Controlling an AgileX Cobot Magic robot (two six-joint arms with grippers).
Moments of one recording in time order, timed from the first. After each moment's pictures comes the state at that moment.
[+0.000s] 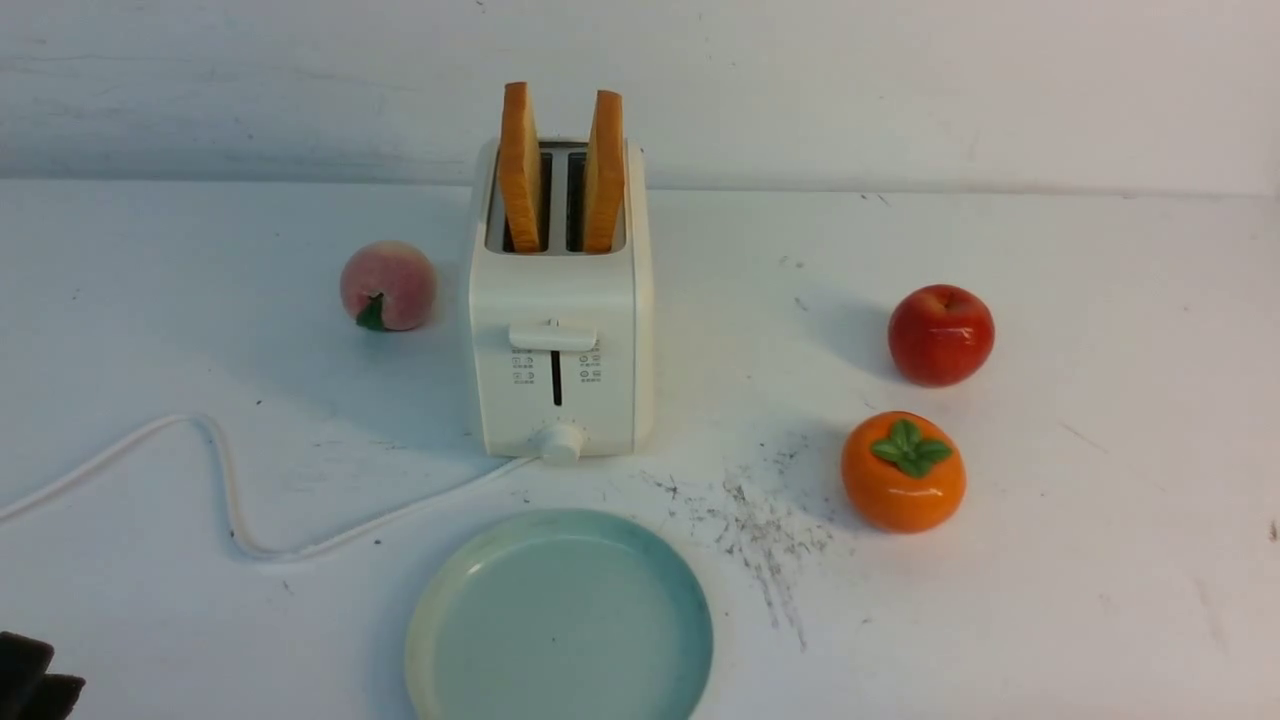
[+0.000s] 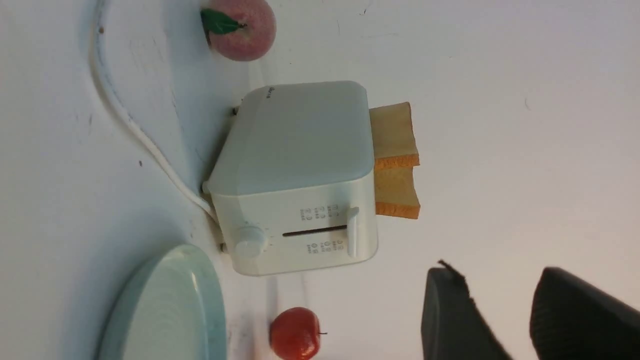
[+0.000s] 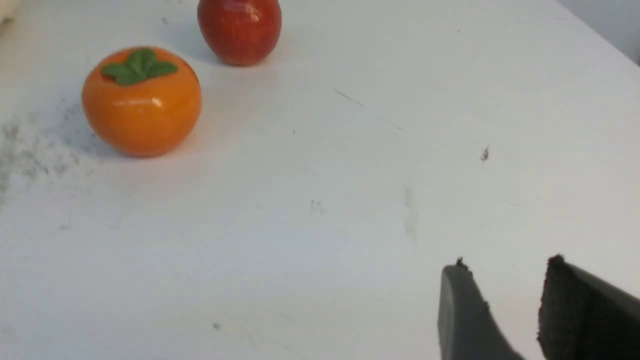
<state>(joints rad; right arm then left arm) -0.01 -0.01 0.02 -0.10 0.31 0.21 -0.11 -0.01 0.03 -0.73 0.05 -0.82</state>
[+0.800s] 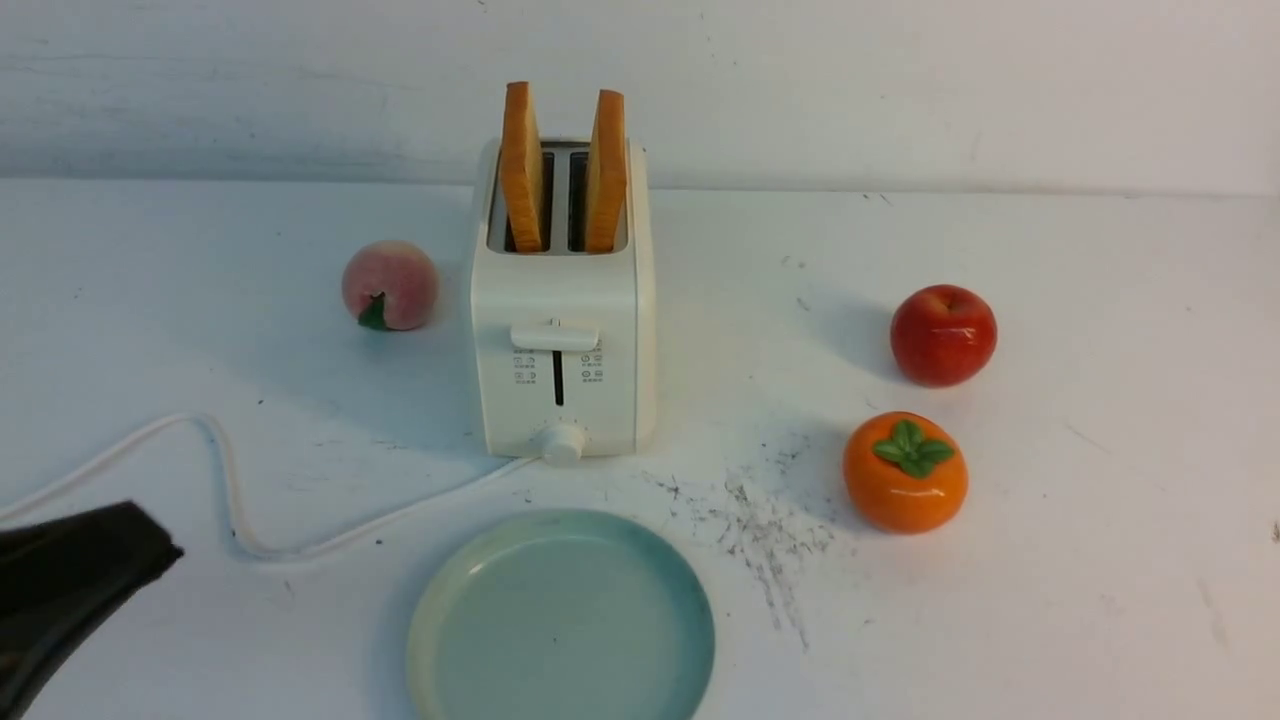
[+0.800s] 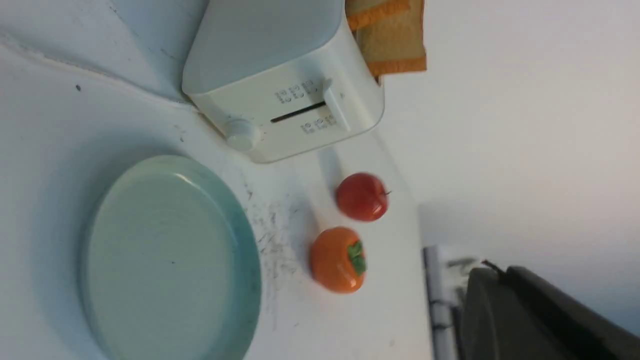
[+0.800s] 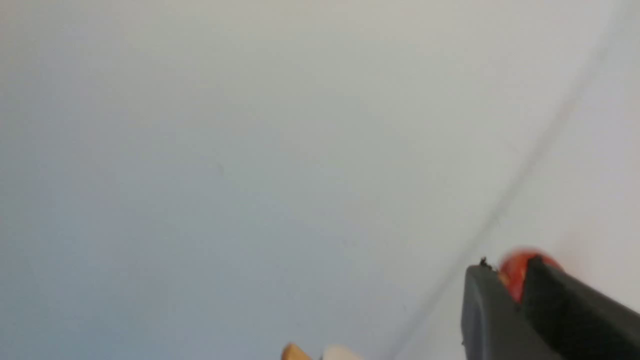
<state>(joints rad) -0.01 0.01 -0.09 0.41 -0.13 0.50 -0.11 0.49 -0.50 -0.73 0.49 -0.46</state>
